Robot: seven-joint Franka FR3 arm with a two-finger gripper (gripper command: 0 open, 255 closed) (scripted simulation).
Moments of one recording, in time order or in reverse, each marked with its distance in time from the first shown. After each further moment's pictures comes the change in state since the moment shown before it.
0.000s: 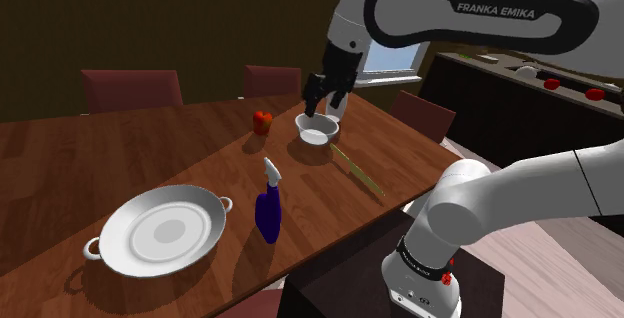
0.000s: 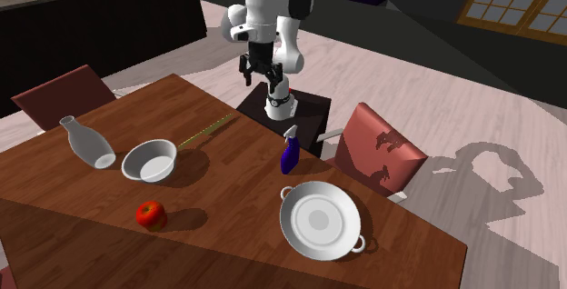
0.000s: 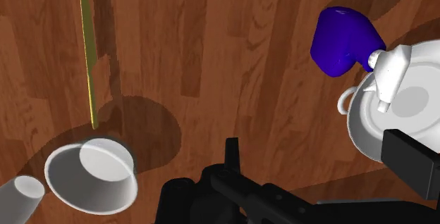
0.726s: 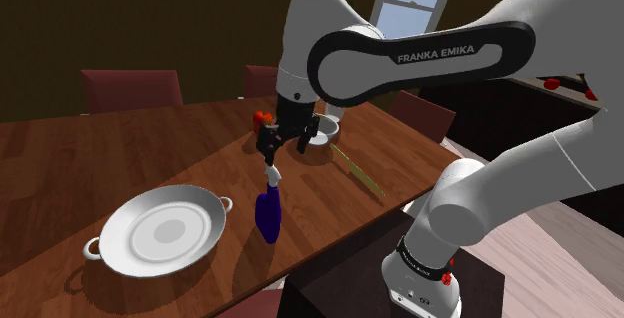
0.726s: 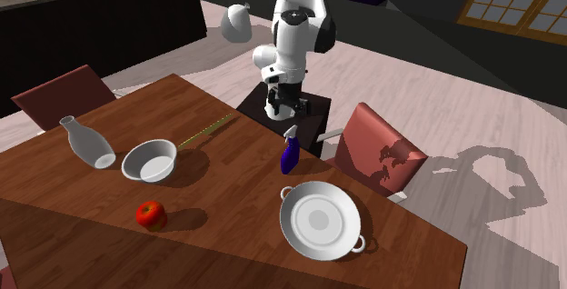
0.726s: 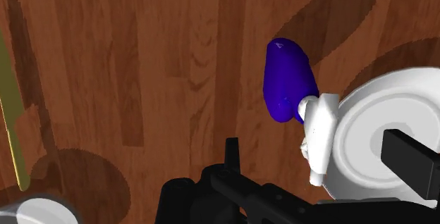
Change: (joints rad) arm 0.035 0.214 0.217 -0.037 0.102 0.170 0.249
